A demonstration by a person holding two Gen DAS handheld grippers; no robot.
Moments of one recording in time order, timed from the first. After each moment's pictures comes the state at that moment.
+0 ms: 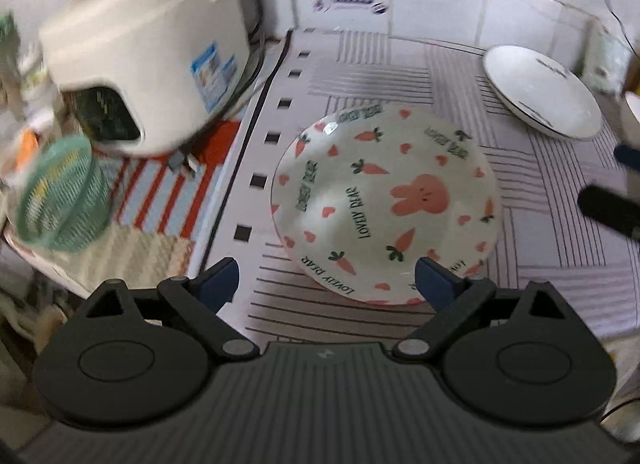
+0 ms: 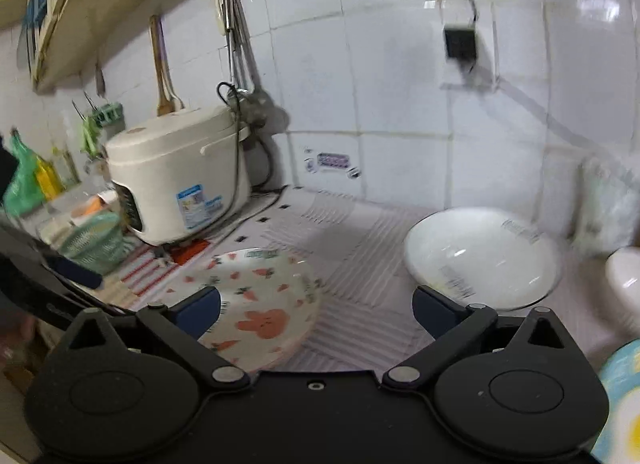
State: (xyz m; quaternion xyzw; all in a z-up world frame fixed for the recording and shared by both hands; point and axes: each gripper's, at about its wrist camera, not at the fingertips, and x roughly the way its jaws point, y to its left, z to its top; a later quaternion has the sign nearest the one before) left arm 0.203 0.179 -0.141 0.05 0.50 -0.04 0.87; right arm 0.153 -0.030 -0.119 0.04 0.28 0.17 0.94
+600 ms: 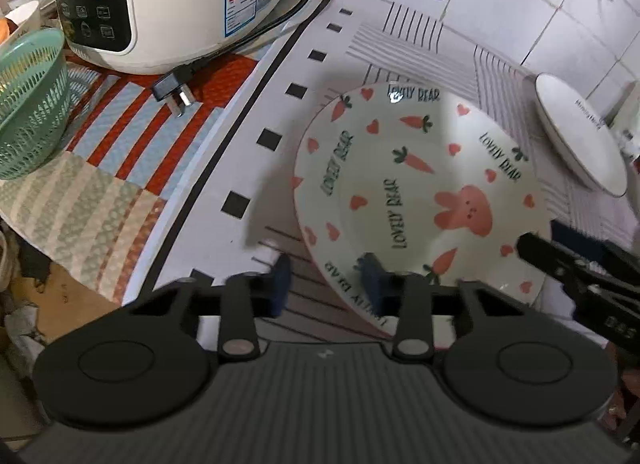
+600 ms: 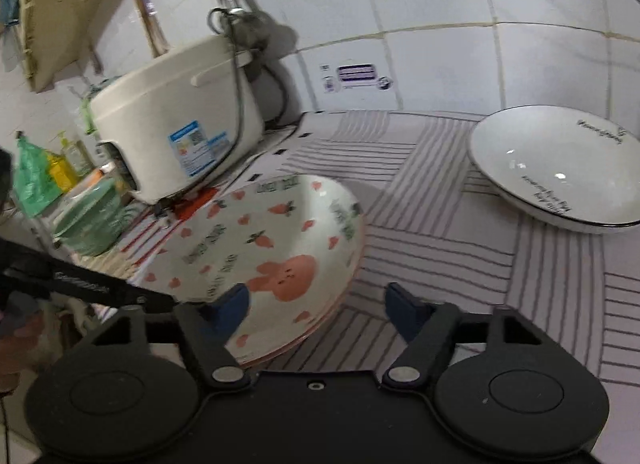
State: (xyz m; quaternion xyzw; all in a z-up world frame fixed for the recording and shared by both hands) left arm 0.235 0.219 -0.199 -0.08 0.52 -0.04 0.85; right arm 0.204 0.001 -0.204 0.09 0.35 0.19 0.91
